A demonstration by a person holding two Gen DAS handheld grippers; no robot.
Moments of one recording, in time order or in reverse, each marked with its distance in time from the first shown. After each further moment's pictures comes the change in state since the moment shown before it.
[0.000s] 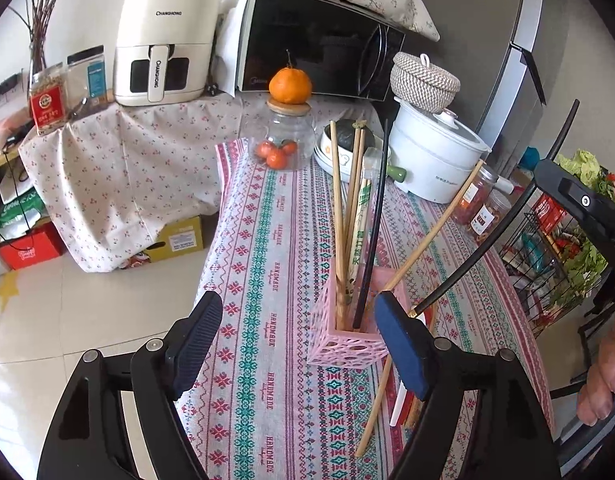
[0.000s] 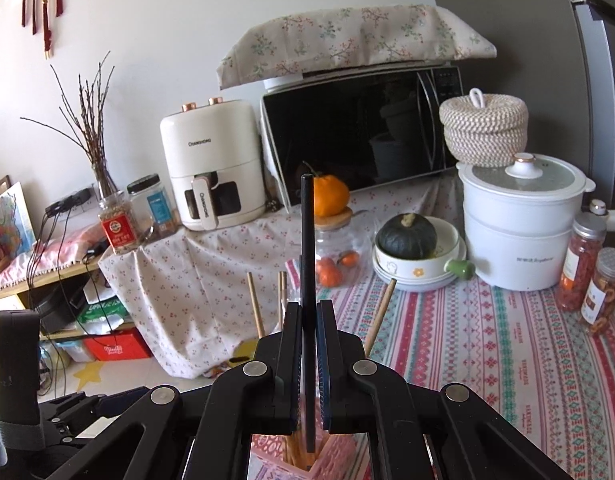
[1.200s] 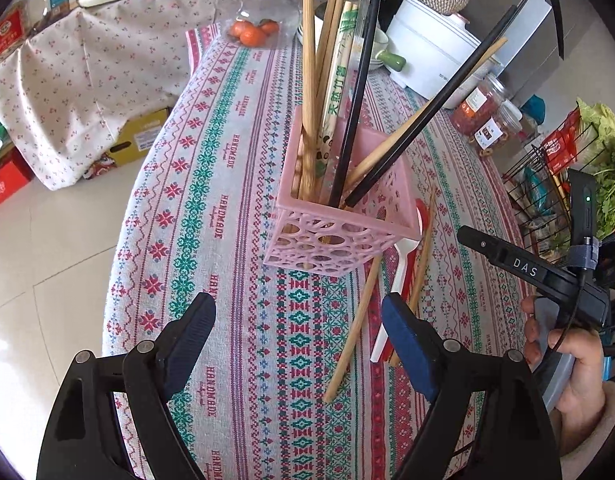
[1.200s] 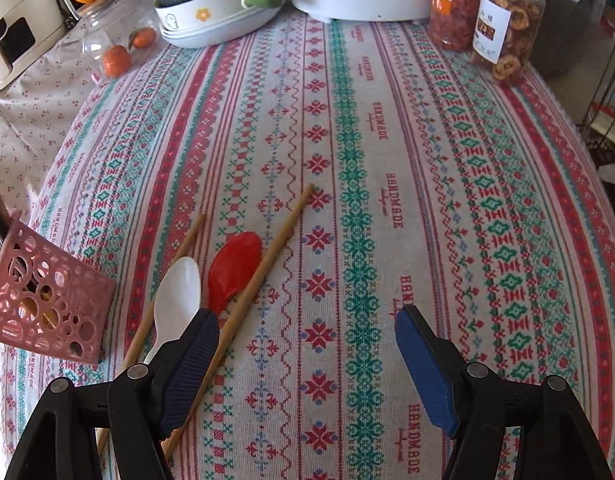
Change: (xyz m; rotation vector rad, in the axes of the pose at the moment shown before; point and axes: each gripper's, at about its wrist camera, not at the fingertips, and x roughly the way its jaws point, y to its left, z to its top) left arm 0.065 -0.028 -0.047 -0.028 0.363 -0.054; right arm 0.081 -0.157 -0.113 0.242 0.586 -0.318
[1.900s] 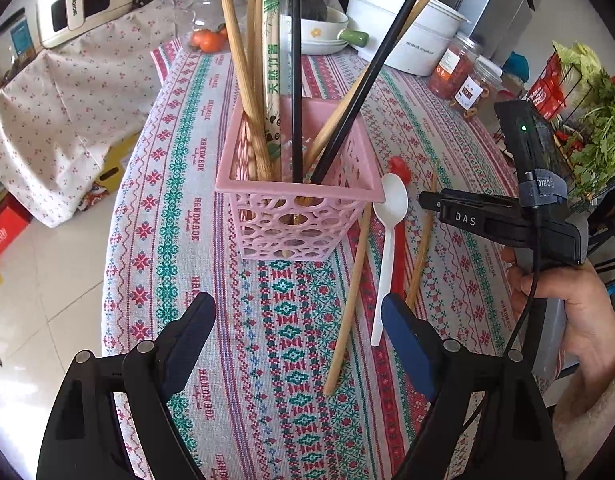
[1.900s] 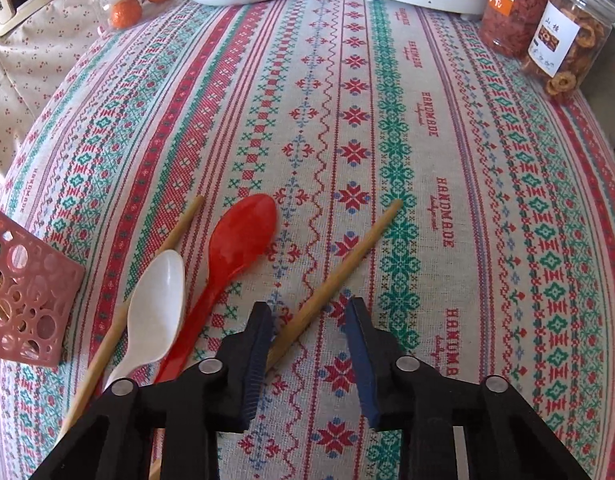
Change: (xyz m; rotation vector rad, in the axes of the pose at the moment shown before) left arm 0.004 -0.027 -0.013 0.177 -0.005 0.037; right arm 0.030 0.020 0.003 -0.163 0.045 -0.067
